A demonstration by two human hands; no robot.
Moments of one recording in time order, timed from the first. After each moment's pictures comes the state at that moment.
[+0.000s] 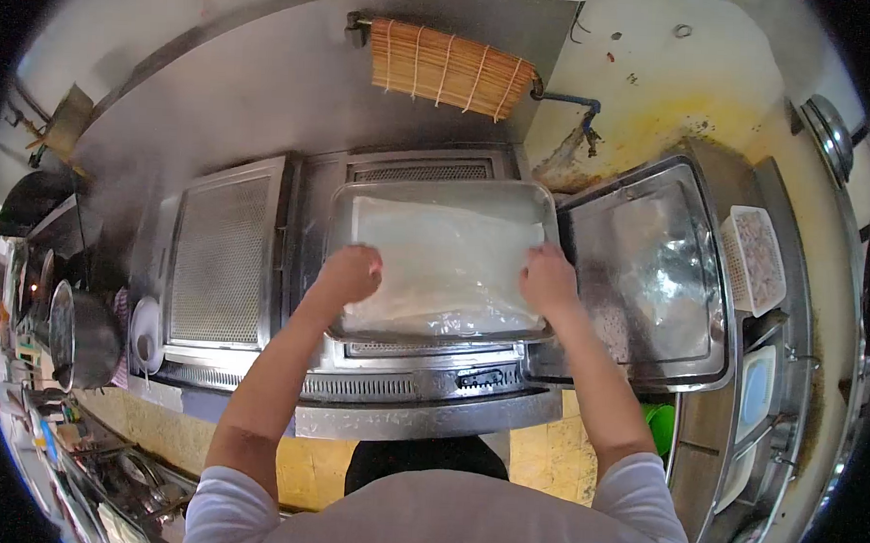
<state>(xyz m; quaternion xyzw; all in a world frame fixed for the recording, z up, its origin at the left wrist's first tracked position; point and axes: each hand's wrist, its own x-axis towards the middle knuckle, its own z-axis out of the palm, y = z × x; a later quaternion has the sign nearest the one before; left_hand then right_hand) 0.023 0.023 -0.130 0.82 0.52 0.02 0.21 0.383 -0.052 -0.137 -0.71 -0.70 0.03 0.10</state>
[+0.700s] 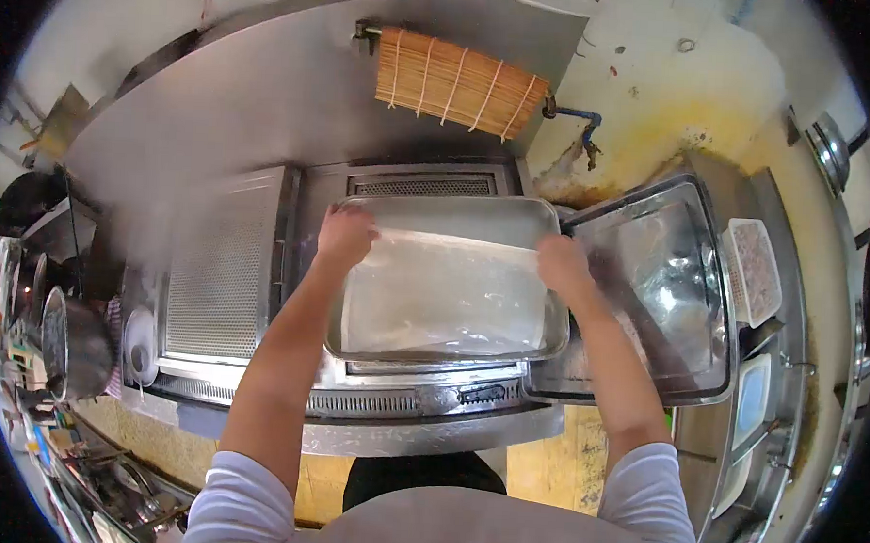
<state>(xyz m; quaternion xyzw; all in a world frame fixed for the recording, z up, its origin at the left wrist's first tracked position) 0.015 0.122 -0.168 0.85 0.52 0.08 0.04 0.430 0.022 -0.155 -0.68 -0.73 0.01 -0.07</state>
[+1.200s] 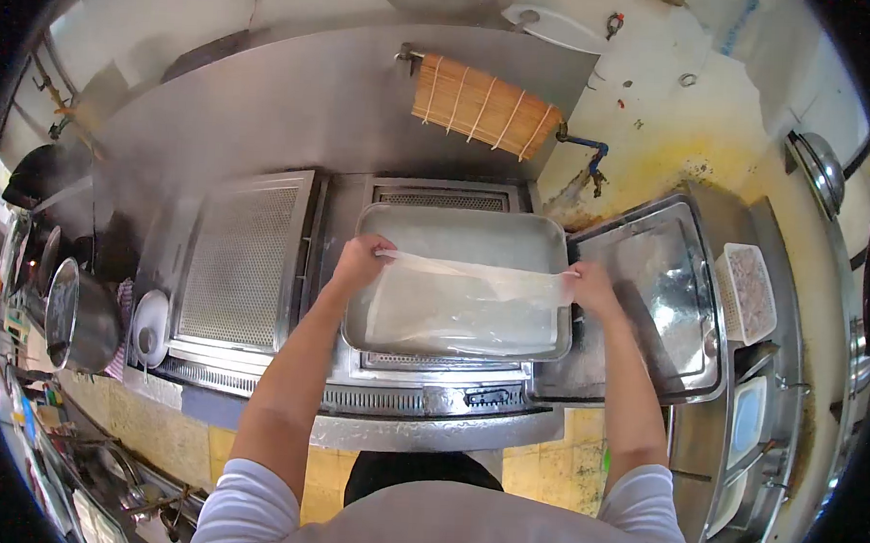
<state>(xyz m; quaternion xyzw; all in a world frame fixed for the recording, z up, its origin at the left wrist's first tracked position) -0.008 0.059 -0.154 0.70 0.55 0.30 0.33 0.450 -0.028 -0.113 -0.74 -0.61 0.23 0.16</state>
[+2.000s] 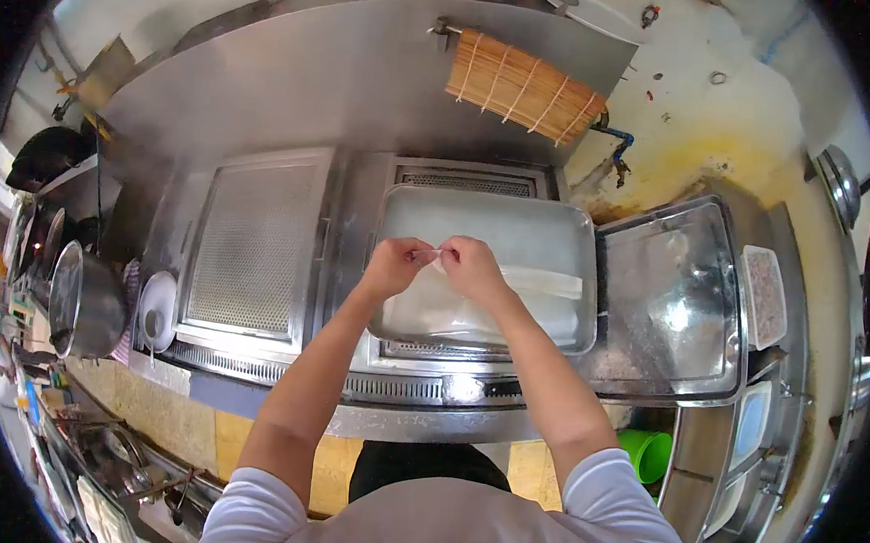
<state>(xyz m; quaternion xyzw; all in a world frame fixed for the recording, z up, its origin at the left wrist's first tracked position) 0.002 0.019 -0.129 0.69 0.54 0.27 0.41 0.190 0.015 -0.143 -0.54 -0.71 0.29 0.34</state>
